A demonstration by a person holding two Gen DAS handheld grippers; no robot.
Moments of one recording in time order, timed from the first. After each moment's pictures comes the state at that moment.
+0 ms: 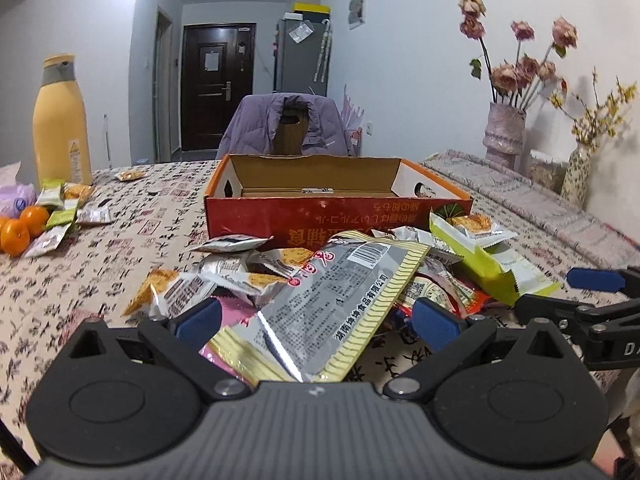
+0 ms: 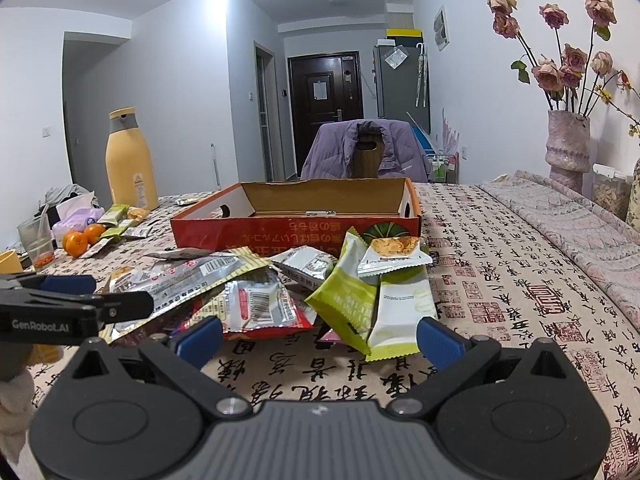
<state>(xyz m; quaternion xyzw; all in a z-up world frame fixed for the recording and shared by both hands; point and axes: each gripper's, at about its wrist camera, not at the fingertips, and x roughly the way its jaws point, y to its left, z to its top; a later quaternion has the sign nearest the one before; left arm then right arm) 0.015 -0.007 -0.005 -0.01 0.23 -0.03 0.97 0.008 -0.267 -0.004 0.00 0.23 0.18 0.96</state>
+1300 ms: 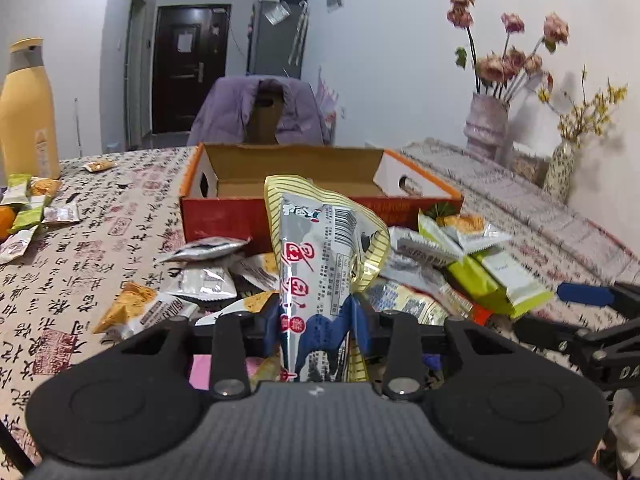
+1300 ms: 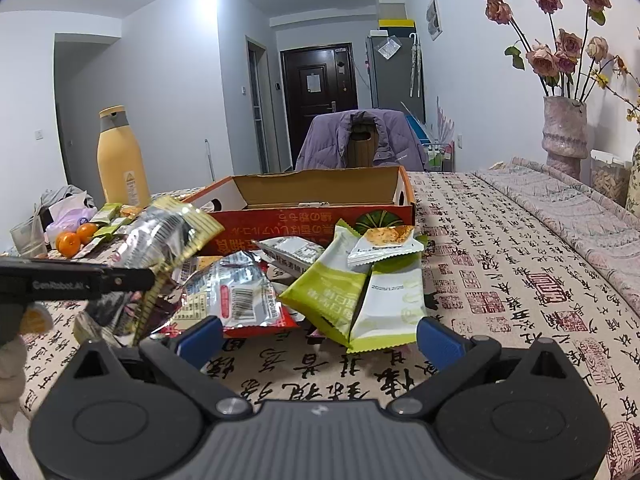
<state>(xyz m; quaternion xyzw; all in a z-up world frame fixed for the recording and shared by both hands) 0.042 0.009 0.003 -0.03 0.25 -0.07 0.96 0.021 -0.271 -0.009 0.01 0.24 0.17 0.96</state>
